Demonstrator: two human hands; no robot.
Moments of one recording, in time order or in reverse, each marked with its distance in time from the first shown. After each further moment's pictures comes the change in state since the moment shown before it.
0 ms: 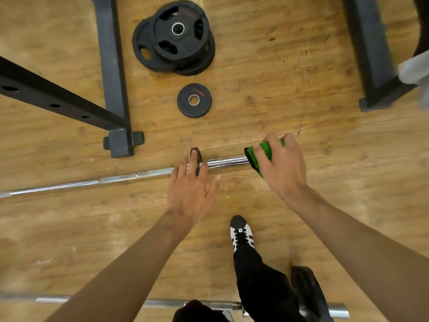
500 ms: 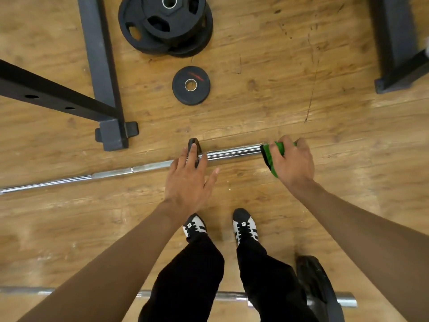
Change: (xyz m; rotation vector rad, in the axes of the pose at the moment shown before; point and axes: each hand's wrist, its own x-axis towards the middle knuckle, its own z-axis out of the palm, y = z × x) left_hand 0.051 -0.015 0.026 0.052 -0.116 0.030; right_hand 0.032 0.069 0.067 -0.062 -0.131 0.245
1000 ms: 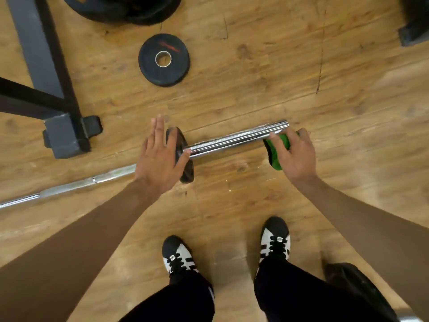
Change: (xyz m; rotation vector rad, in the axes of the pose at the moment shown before) left_hand 0.146 -0.073 0.140 -0.020 0.179 0.051; right_hand 0.048 0.089 0.160 0.239 0.170 -0.031
